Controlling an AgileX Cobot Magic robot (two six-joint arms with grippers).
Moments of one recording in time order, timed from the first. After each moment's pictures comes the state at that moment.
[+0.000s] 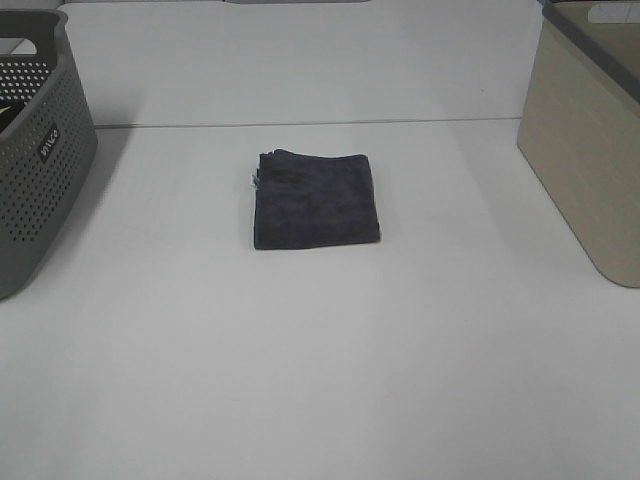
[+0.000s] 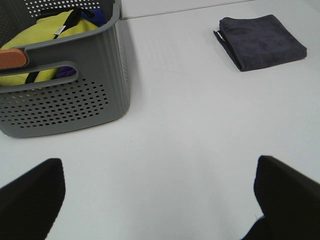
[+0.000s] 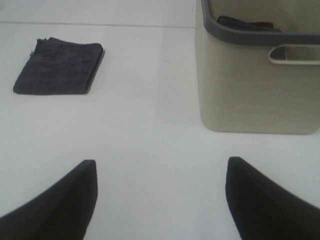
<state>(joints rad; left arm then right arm) -0.06 0.00 -0.50 -0.09 1.05 0.09 -0.01 0.09 -0.54 0.10 0.97 -0.14</state>
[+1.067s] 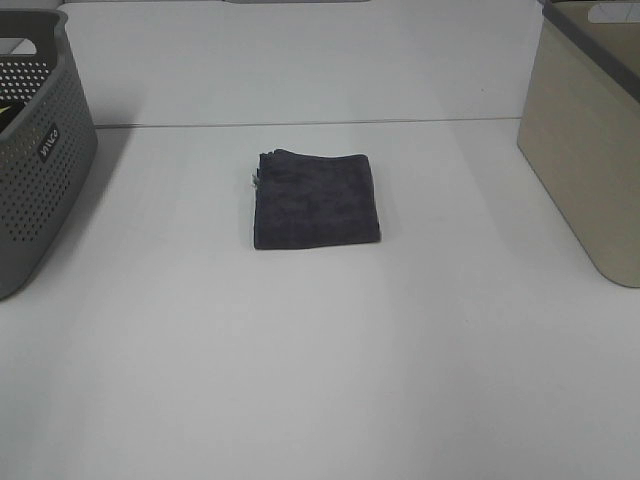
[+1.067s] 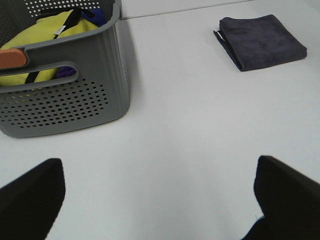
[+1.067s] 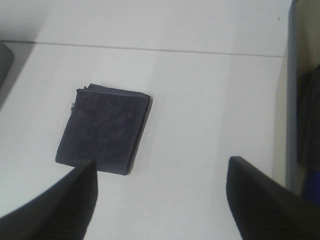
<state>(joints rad) -0.06 0.00 -0.50 -0.09 1.05 0.09 0.00 1.52 -1.48 0.43 0.90 -0.37</state>
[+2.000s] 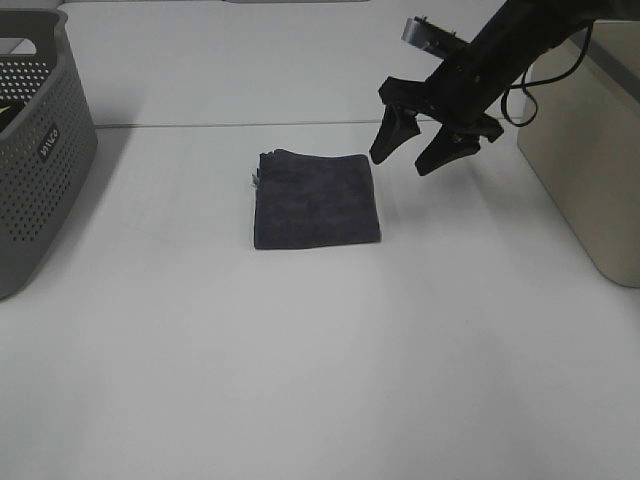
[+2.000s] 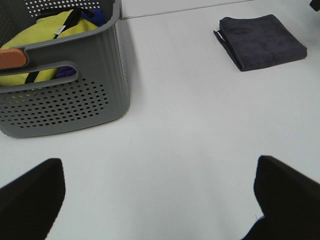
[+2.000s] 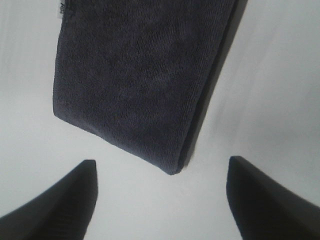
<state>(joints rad) -0.06 0.00 -0.50 -0.09 1.05 0.09 0.21 2.29 -1.84 0.54 1.04 -0.32</state>
